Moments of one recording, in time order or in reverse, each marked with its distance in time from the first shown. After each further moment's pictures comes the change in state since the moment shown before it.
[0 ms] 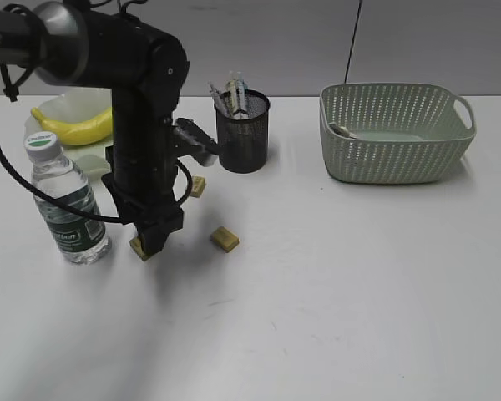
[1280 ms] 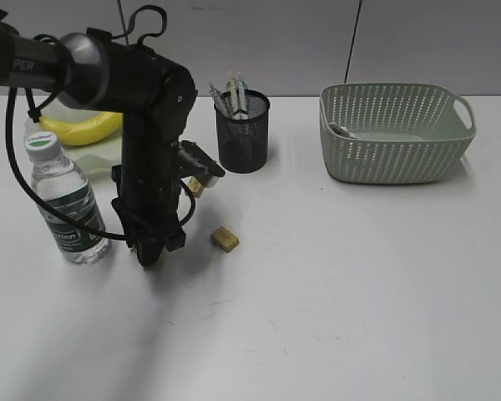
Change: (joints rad) left arm 0.000 0.077 0.001 0.002 -0.017 0.001; right arm 0.000 0.000 0.000 0.000 0.000 0.000
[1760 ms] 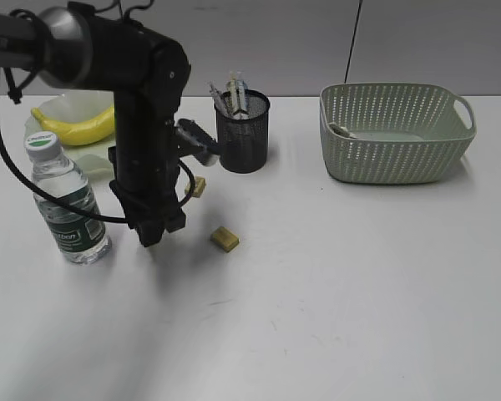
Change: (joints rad) left arm 0.000 -0.059 -0.002 -0.001 -0.004 0.000; right arm 0.000 0.000 0.000 0.000 0.000 0.000
